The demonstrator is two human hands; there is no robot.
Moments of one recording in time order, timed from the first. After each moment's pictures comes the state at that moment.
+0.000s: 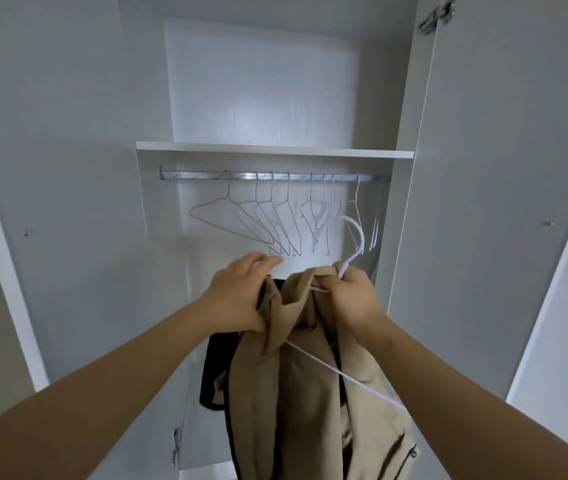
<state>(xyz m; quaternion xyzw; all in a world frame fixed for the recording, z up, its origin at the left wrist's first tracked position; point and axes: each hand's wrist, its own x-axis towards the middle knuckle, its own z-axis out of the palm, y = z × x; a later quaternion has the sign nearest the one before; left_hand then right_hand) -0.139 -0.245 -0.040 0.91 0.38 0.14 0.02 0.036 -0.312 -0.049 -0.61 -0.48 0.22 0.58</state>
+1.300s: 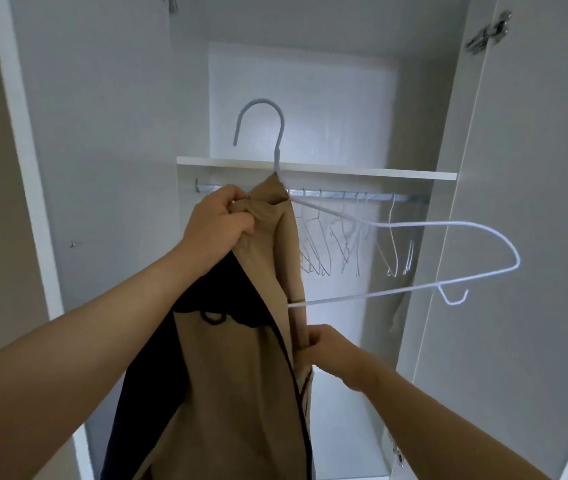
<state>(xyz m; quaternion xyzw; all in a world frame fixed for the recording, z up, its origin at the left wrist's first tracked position) -0.178 -0.216 0.046 0.71 0.38 0.56 0.21 0.011 -0.264 -0.090 -0.54 -0.67 0.39 0.33</state>
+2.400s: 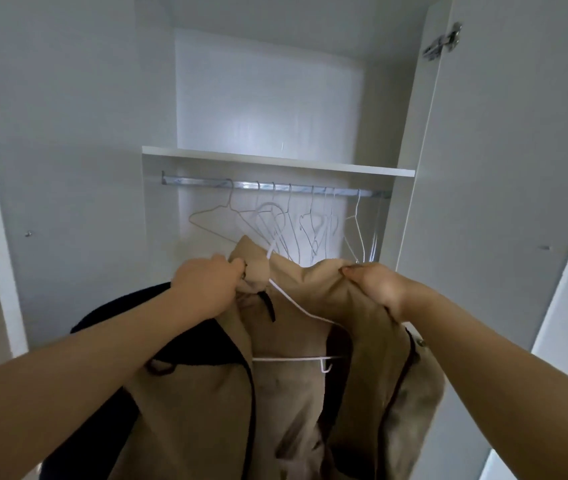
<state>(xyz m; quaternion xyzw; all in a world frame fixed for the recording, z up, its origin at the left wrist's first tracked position) -0.161 -0.220 -0.027 0.83 0.47 0.10 -0.26 0.077 -0.304 0.001 -0.70 -0.50 0.31 0.41</state>
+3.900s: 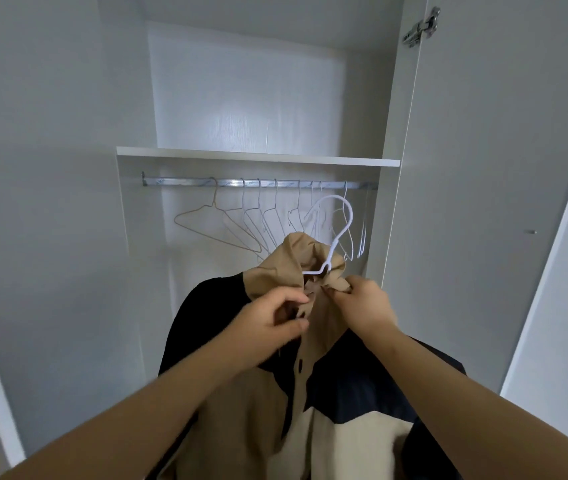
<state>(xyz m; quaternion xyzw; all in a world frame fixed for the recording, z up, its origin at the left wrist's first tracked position) -0.108 -0.278 -0.058 0.82 0.25 0.35 0.38 0.079 -0.297 -0.057 -0.76 -0.48 0.07 0.44</state>
